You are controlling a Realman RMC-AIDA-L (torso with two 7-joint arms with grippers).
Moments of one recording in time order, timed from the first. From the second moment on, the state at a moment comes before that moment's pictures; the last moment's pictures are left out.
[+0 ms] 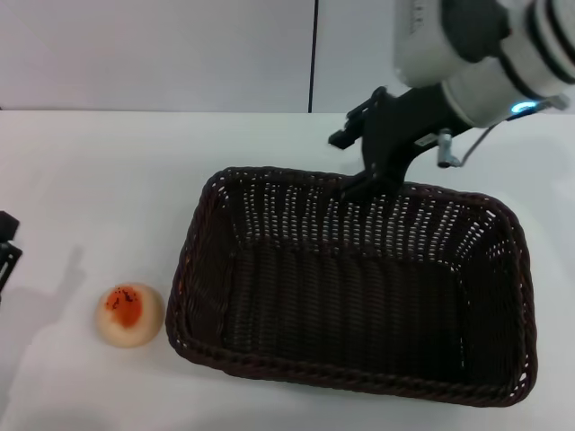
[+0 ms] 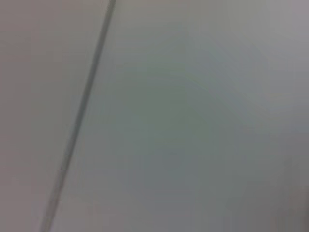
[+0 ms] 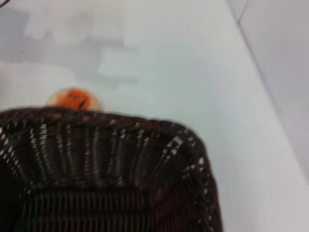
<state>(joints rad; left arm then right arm) -0.05 -2.06 -0.20 -0.11 1.88 1.70 -0.41 0.77 2.08 -1.38 -1.25 -2.34 -1.45 1.95</state>
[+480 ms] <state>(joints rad) -0.14 -2.06 0.26 0.46 1.96 1.77 -0.90 0.18 2.09 -1.17 -1.48 -1.61 -1.32 1.81</state>
